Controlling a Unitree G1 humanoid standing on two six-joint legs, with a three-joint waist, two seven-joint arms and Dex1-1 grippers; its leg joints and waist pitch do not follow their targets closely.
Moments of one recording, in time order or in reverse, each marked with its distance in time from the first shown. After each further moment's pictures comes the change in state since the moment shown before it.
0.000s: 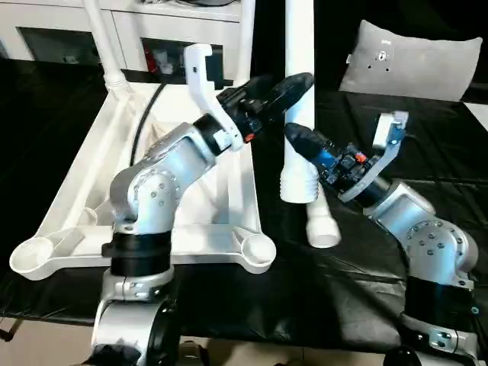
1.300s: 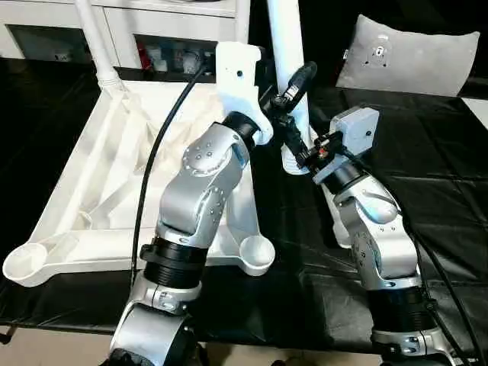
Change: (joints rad) left arm 0.038 -0.084 -0.245 0.034 0.403 -0.429 0.213; right arm 0.032 0.042 0.315 0.137 -0.615 -0.828 -0.336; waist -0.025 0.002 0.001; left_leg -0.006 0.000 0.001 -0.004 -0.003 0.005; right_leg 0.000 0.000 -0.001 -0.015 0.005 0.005
